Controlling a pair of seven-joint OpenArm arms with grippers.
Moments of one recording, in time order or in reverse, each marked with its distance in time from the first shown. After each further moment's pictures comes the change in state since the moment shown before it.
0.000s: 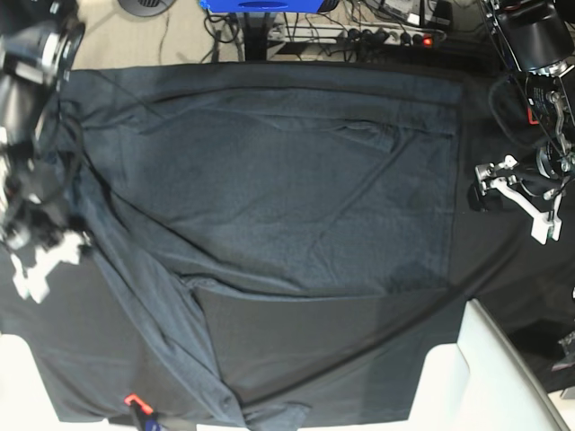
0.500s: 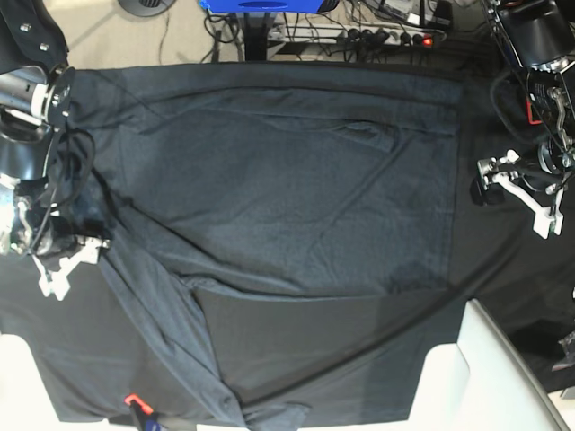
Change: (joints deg) left arm 1.1 -0.3 -0.3 0.0 0.5 0.0 0.0; right arm 9.2 0.9 -2.4 -23.7 -10.8 -0.2 12.5
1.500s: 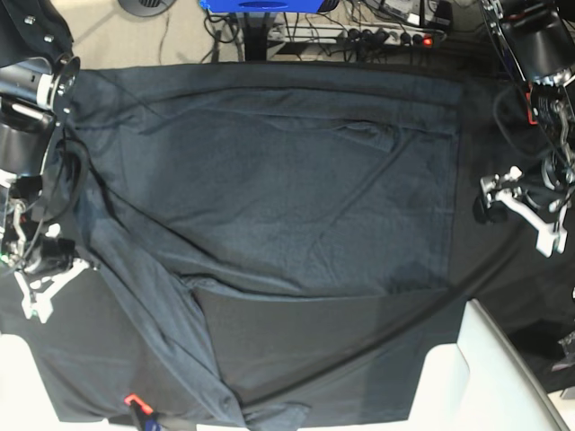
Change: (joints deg) left arm -4.0 -0.6 2.6 0.0 0.3 0.0 0.0; right arm -2.1 -0.8 -0.4 13.6 -0.2 -5.6 -3.4
